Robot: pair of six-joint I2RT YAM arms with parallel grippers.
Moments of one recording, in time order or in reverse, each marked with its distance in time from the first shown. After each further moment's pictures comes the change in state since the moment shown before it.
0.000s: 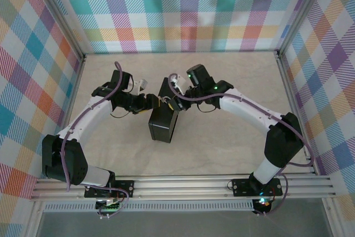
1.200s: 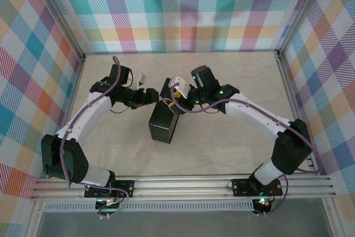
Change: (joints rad) left arm 0.000 0.010 0.085 -0.052 -0.039 -0.011; right arm 0.032 -0.068 -0.057 0.056 0.021 -0.310
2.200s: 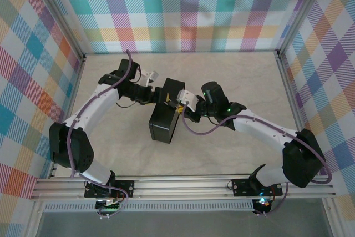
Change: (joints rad) left arm -0.058 0.125 0.138 -0.053 0.147 0.168; right arm -0.016 -0.171 -0.370 0.317 0.042 -0.113
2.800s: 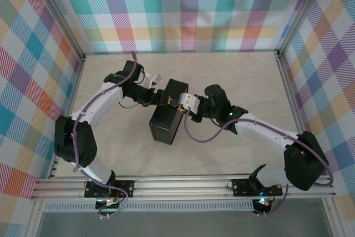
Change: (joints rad) left arm -0.014 0.069 0.003 -0.008 0.022 0.027; right arm -0.003 -0.039 -0.070 0.108 0.046 -0.128
